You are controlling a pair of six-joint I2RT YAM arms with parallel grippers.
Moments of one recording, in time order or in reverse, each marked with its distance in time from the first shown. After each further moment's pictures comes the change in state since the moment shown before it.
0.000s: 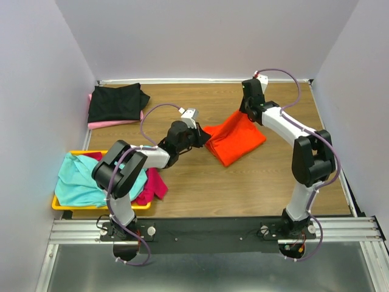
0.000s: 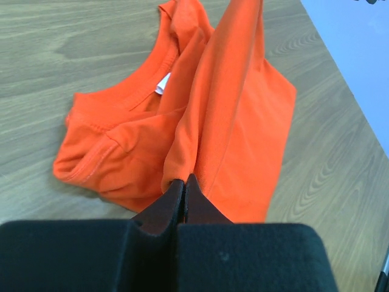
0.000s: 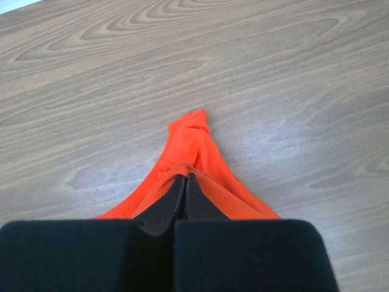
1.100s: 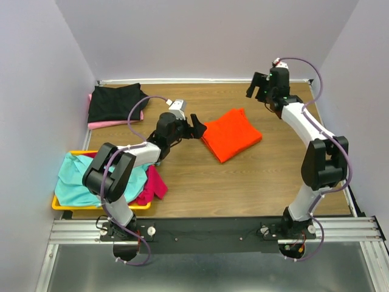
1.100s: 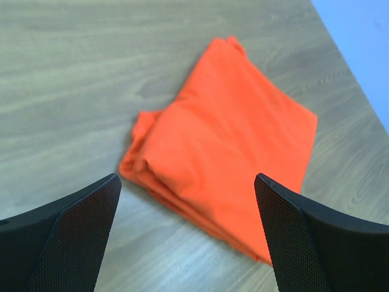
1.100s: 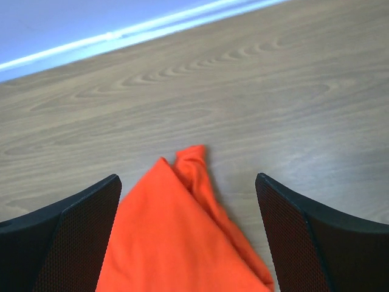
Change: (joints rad) left arm 0.127 -0.074 0.040 -0.101 -0.002 0.068; right arm -0.149 -0.064 0.056 0.053 -0.277 -0.082
